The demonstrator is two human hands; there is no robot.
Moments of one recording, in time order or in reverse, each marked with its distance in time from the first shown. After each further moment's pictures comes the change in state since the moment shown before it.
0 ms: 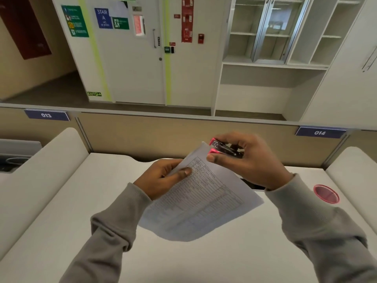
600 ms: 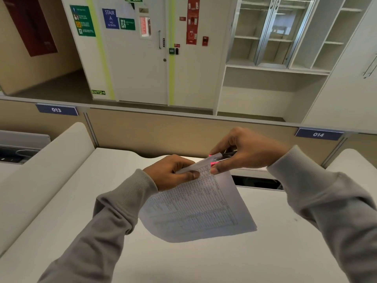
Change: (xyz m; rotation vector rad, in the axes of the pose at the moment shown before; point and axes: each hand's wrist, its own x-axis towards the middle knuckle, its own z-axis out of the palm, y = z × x) left_hand -0.013 0.022 -0.005 0.292 -0.247 0.017; right_hand 0.017 -0.031 -0.013 -0.138 -0.510 0.126
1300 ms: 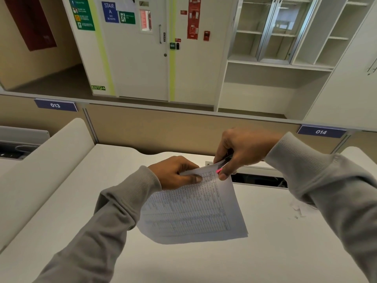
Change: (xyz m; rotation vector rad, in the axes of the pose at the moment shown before) left_hand 0.013 -0.007 0.005 0.080 -0.113 -0.111; right_hand 0.019 -0.003 -0.004 -0.283 -0.272 0.136
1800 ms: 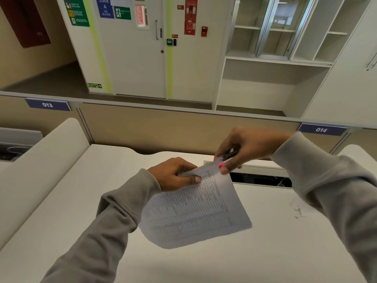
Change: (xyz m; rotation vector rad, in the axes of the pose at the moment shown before) left_hand 0.016 -0.012 0.005 -0.077 0.020 0.021; right_hand 0.008 0.038 -0.006 0.198 -0.001 -0.077
